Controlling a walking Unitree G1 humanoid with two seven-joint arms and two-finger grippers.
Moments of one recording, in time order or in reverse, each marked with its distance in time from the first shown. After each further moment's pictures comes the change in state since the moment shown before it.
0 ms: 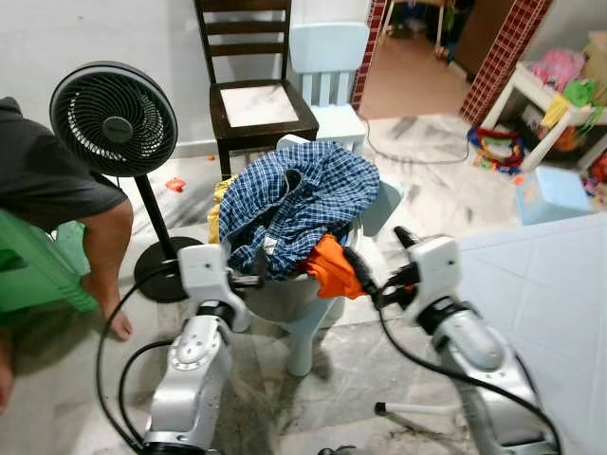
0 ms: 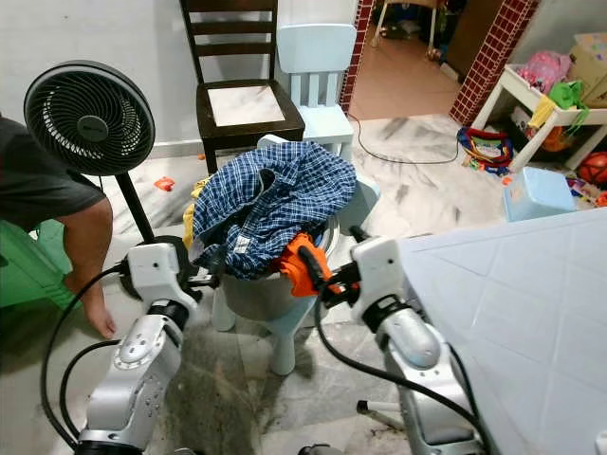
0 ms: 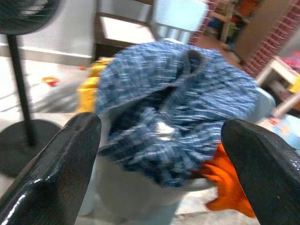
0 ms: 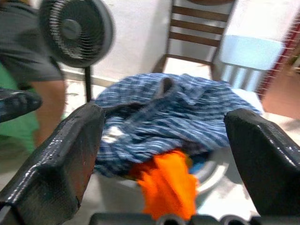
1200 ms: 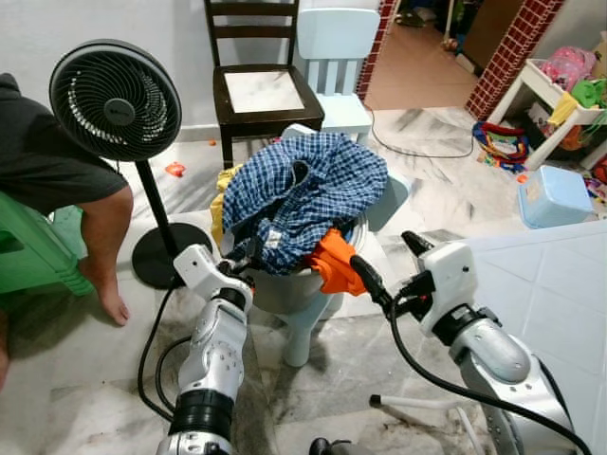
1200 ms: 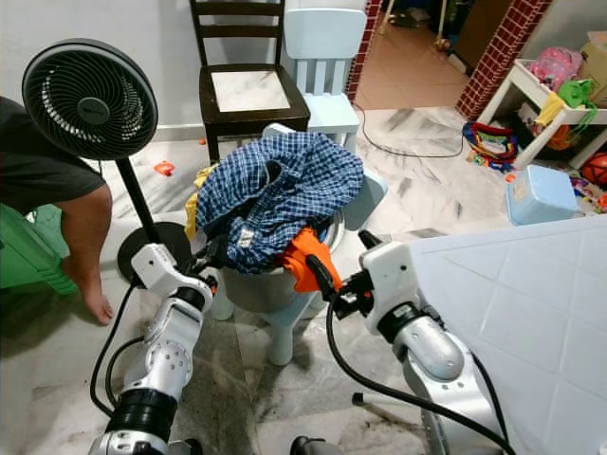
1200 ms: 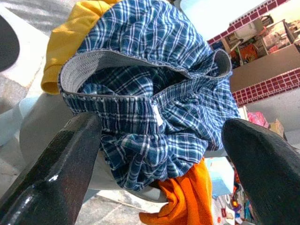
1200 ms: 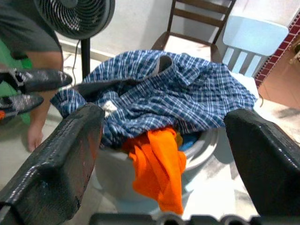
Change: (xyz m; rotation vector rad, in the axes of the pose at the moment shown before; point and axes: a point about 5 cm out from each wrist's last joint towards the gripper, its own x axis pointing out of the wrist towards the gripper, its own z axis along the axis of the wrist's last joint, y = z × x) left arm 0.043 -0.006 -0.024 -0.576 0.055 0.057; right arm -0.032 -0.014 0.009 -0.065 0.066 -0.004
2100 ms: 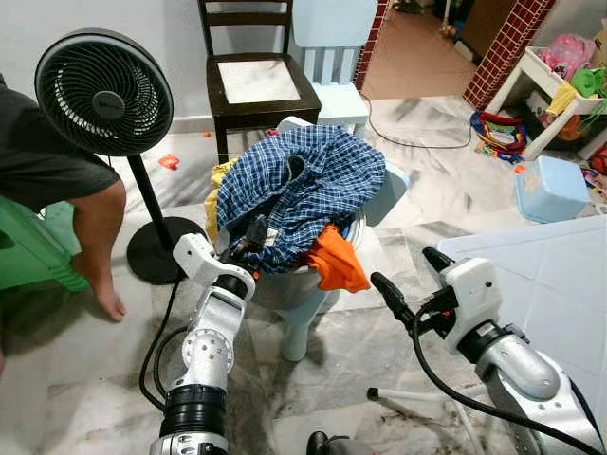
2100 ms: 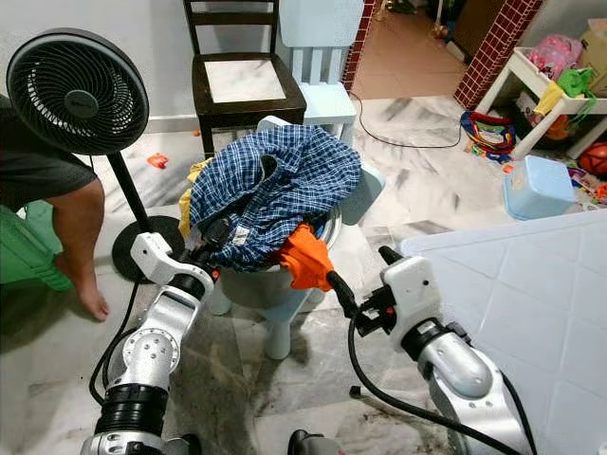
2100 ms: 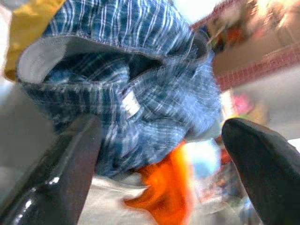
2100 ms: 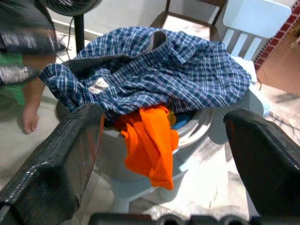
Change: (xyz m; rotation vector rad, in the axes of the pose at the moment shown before) left arm -0.010 -0.017 0.003 0.061 0.072 -0.066; right arm -0.009 -0.008 -0.006 -0.021 0.041 -0.006
